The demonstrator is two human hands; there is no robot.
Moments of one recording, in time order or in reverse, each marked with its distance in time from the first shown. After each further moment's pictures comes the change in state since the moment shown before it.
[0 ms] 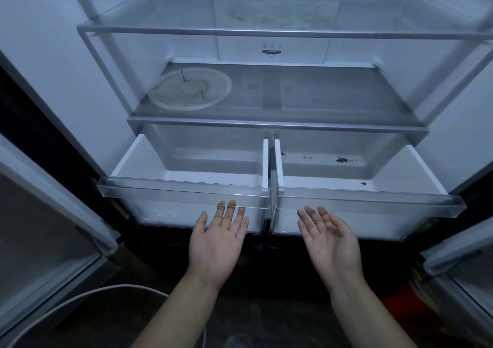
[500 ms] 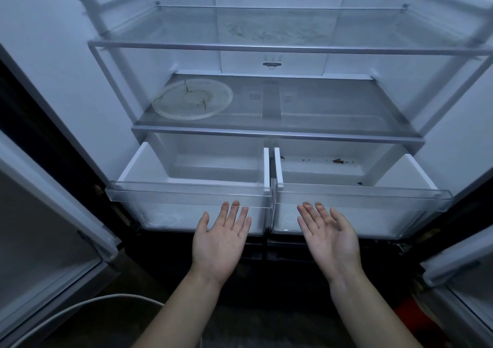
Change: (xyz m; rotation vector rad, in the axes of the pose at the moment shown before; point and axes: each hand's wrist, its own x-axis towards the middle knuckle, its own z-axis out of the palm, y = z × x) left_hand 0.010 -0.003 0.009 -0.012 -0.036 -0.017; right_hand 0.018 -0.016 0.006 -0.020 -0.039 0.021
